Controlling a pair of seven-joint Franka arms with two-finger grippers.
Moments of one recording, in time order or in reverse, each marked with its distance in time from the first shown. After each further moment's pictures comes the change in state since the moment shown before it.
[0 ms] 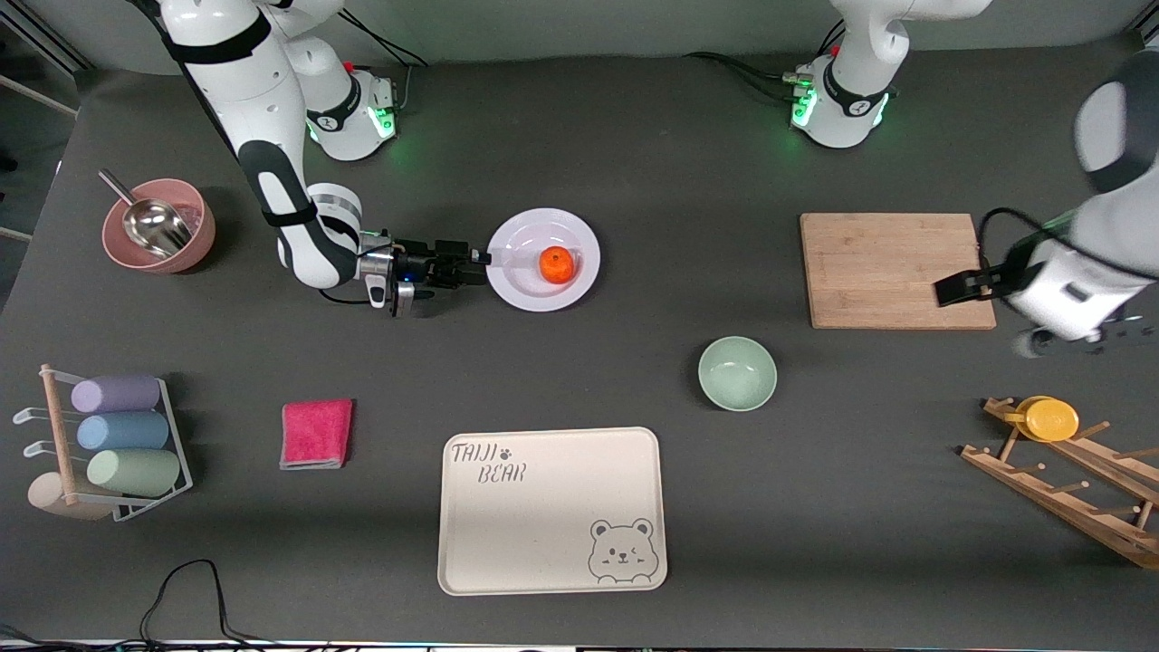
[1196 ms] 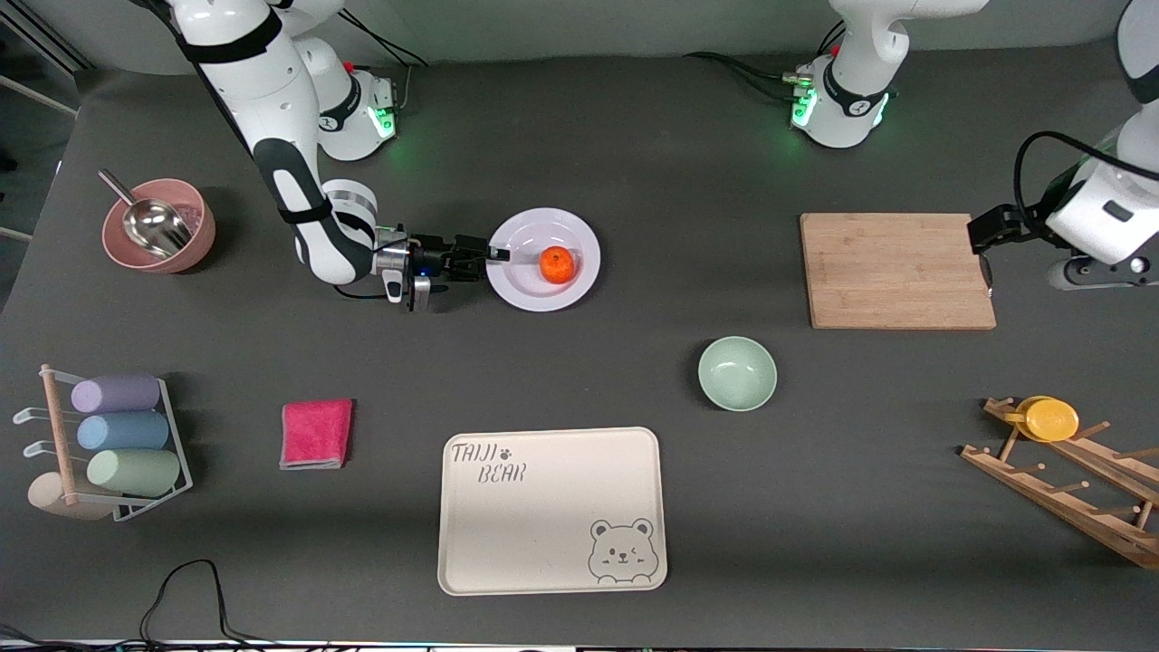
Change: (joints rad) left arm 0.030 -0.136 -0.069 -0.088 0.075 -0.054 0.039; right arm 0.001 0.006 0.070 0.003 0.070 0.000 -0.011
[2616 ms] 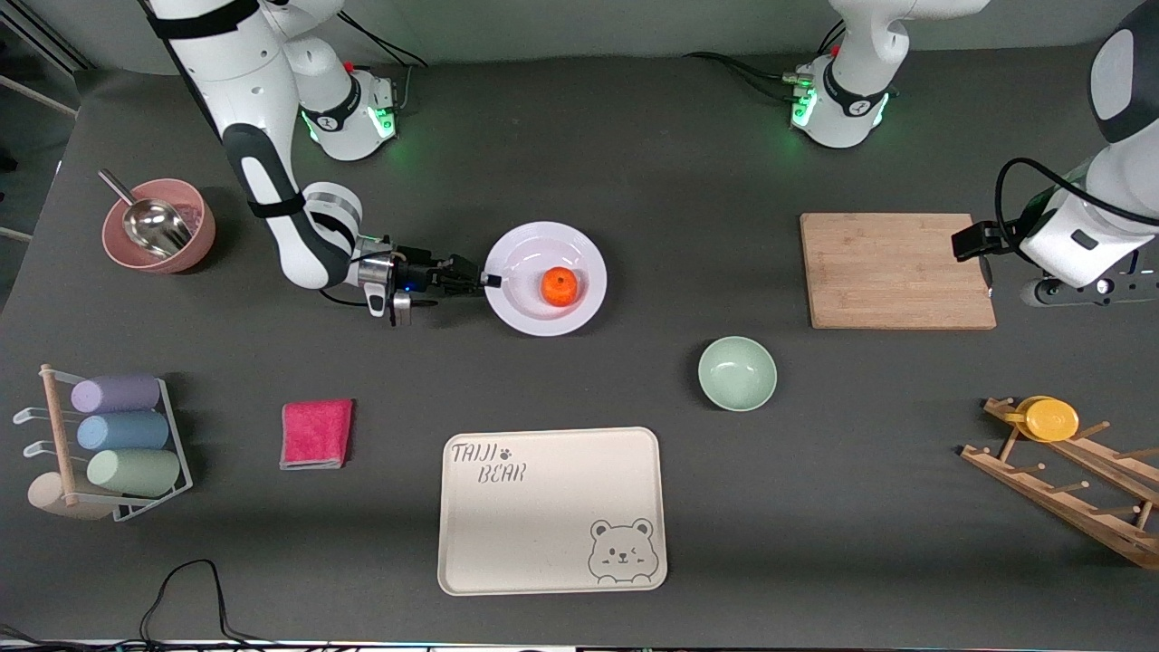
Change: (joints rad) left arm -0.016 0.028 0.028 -0.035 0.002 0.013 0.000; right arm -0.009 -0.076 -0.052 0.069 0.002 0.001 0.160
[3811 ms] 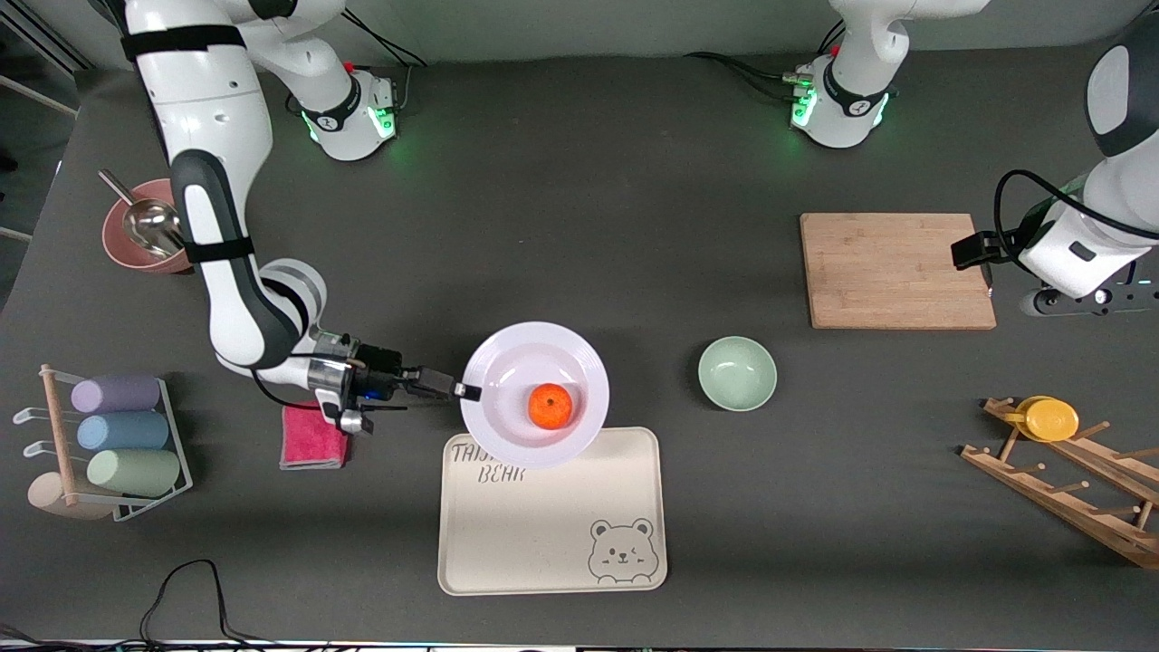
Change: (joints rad) left arm 0.000 0.019 0.005 0.000 0.000 0.020 0.000; right arm -0.057 0.226 -0.070 0.599 -0.092 0.000 0.416
